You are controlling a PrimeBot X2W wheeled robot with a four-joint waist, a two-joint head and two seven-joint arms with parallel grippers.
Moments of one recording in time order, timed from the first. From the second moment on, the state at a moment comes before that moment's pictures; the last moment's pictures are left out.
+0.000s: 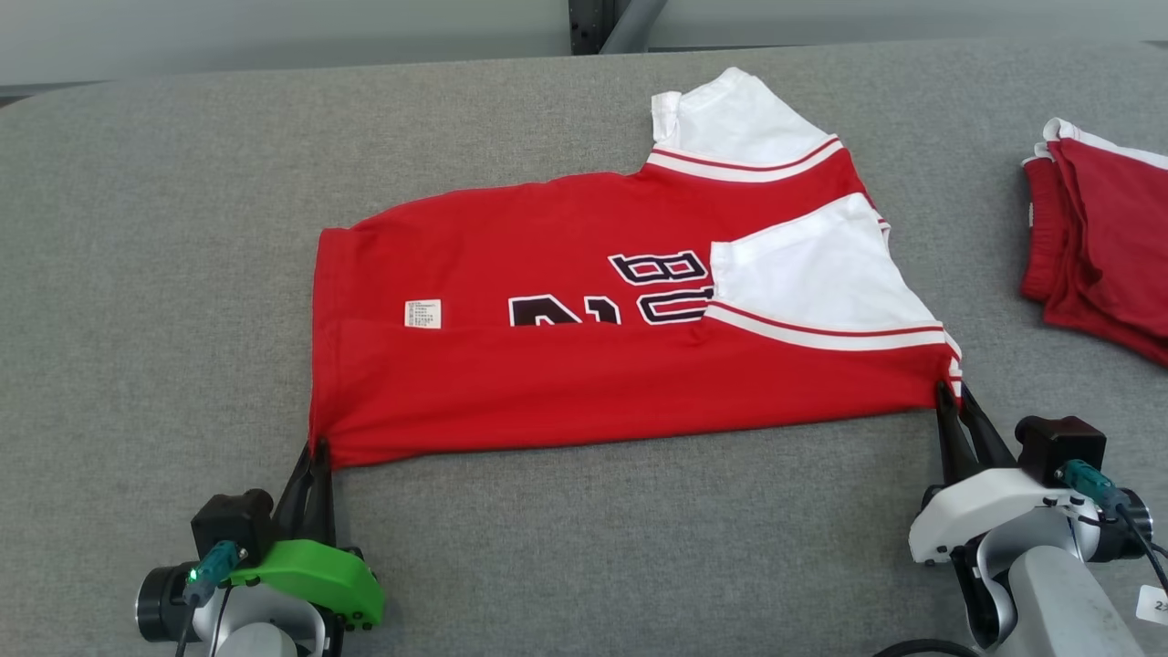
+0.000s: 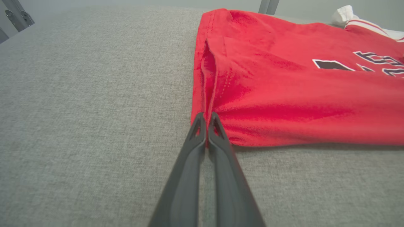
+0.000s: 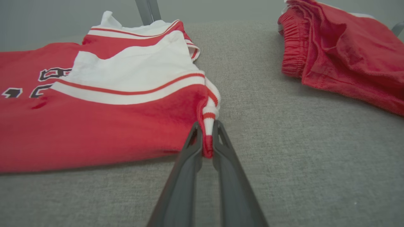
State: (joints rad) left arm -0.19 0.05 -0.02 0.55 -0.17 -0.07 -0.26; right arm -0.25 -0.08 -0.10 0.55 0.11 0.13 -0.26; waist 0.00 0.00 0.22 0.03
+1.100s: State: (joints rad) left arm 0.09 0.11 -0.09 0.59 -0.42 -0.13 -0.26; right arm 0.01 -0.05 -0.11 0.56 0.12 0.13 -0.26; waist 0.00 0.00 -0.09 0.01
